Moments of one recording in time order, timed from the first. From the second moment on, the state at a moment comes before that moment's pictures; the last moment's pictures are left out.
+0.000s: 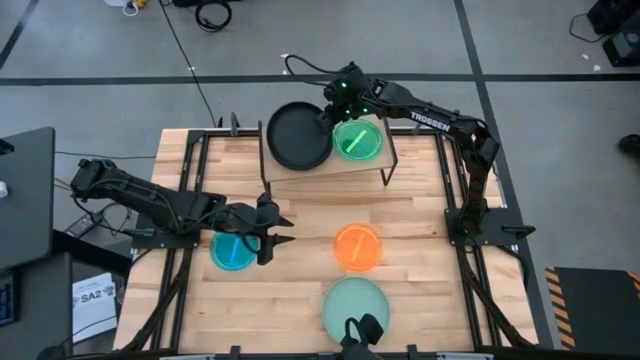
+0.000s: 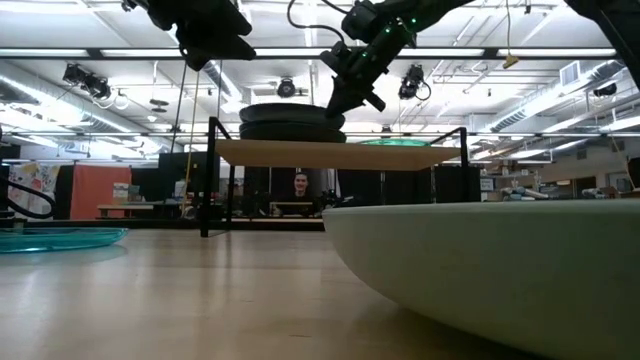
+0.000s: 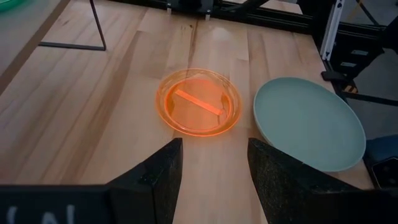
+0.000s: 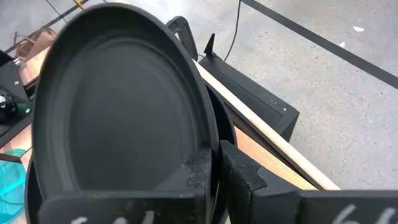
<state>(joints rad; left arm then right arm) -0.26 1.18 0.82 -0.17 -0.25 -0.30 -0.56 1.88 1.83 -0.65 -0.07 0.23</state>
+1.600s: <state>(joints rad) -0.26 1.18 0.83 -0.17 -0.25 -0.30 -0.56 1.88 1.83 -0.61 -0.07 0.22</state>
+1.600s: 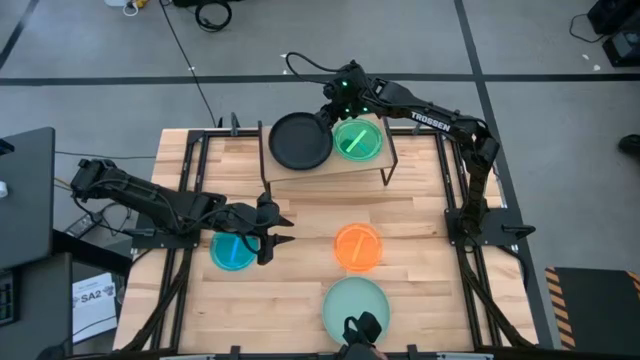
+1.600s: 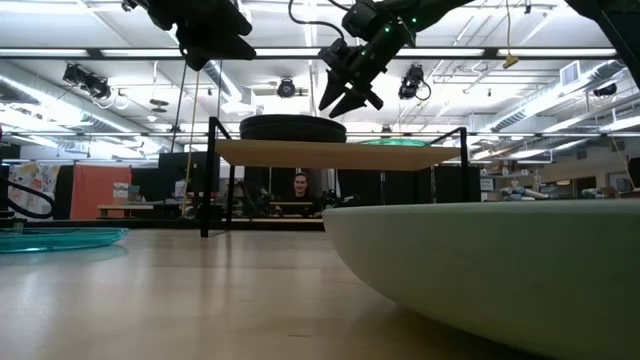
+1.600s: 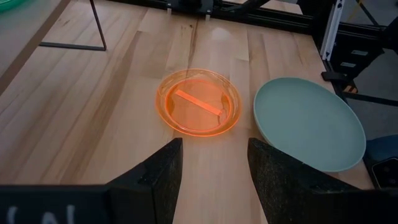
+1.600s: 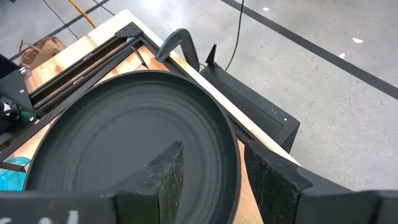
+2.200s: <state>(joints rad) -0.26 1.18 0.83 -0.17 -0.25 -0.30 -0.56 1.88 1.83 -0.68 -0.07 0.22</state>
